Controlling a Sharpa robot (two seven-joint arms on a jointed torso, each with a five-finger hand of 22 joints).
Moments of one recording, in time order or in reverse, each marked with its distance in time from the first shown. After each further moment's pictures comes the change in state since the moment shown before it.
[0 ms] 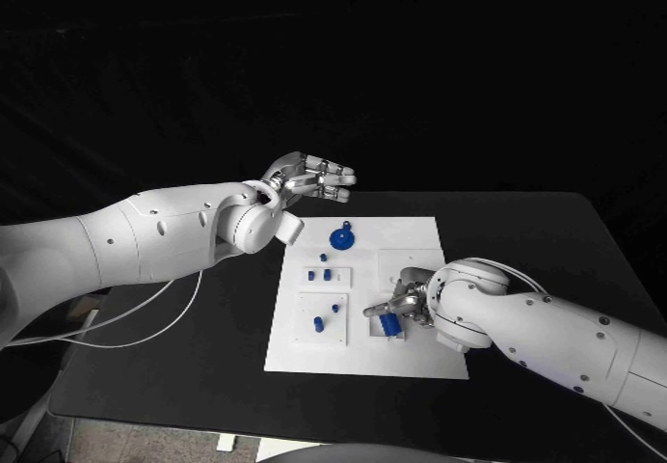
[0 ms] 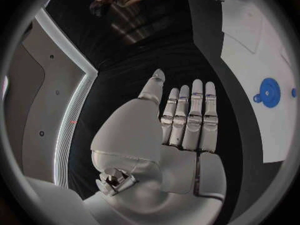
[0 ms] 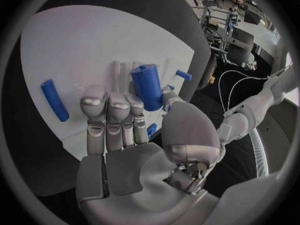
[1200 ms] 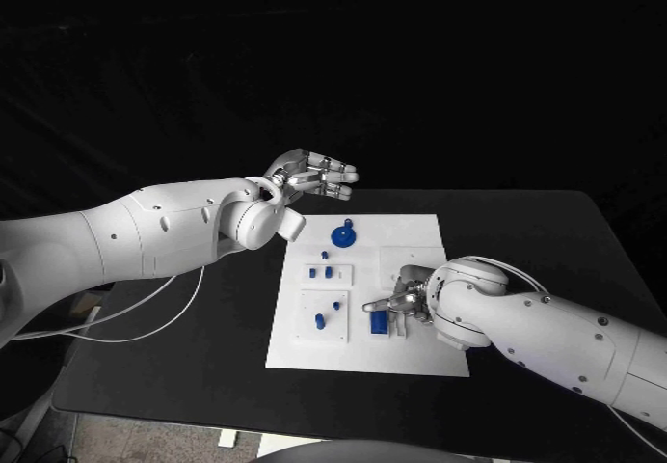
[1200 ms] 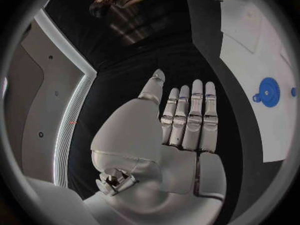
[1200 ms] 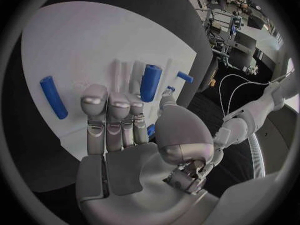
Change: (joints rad) left arm 0.002 0.002 0.000 -0.005 -0.005 -0.001 -0.010; left_hand 0.000 0.000 0.003 0.003 0.000 0.000 0.000 0.000 0.000 -0.007 0.000 0.000 0.000 -0.007 0.000 0.000 0.000 0.000 0.000 0.000 0.004 -0.010; right arm -0.001 0.007 -0.004 0.000 -0.034 0.004 0.001; right_hand -0.019 0.065 -0.224 0.019 0.000 -0.002 -0.002 0.000 0.000 -0.004 0.004 -0.013 0.001 0.004 -0.003 -0.014 0.011 0.000 0.000 0.000 -0.008 0.000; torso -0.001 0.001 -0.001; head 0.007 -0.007
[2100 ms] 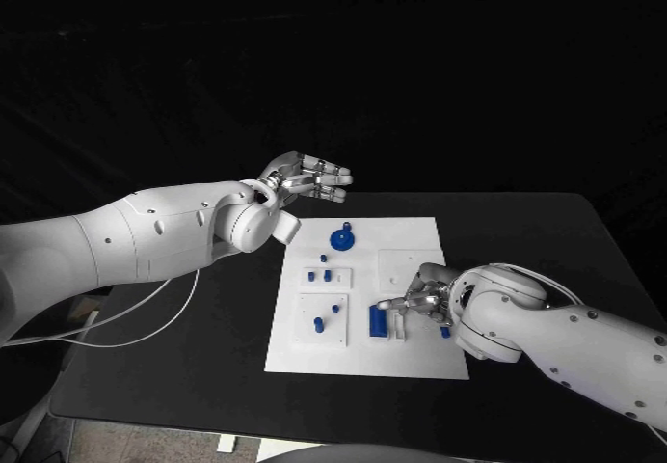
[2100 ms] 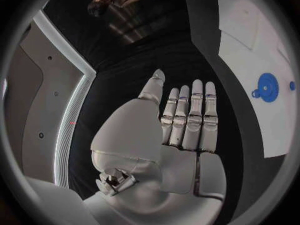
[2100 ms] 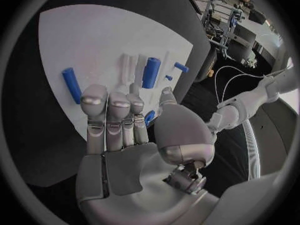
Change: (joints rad) left arm 0.001 -0.012 -0.001 -0.002 -0.003 -0.001 -0.002; left_hand 0.000 0.000 0.000 0.000 0.000 0.000 0.000 0.000 0.000 0.000 0.000 0.000 0.000 0.000 0.000 0.000 0.000 0.000 0.000 0.000 0.000 -0.001; right arm -0.011 -0.141 0.028 0.152 -0.009 -0.116 0.008; right_hand 0.035 -0.027 0.026 -0.022 0.000 -0.015 0.001 -0.010 -0.005 -0.002 0.001 0.001 0.004 0.000 0.000 -0.006 0.003 0.000 0.000 0.000 0.005 0.001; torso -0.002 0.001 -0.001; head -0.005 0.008
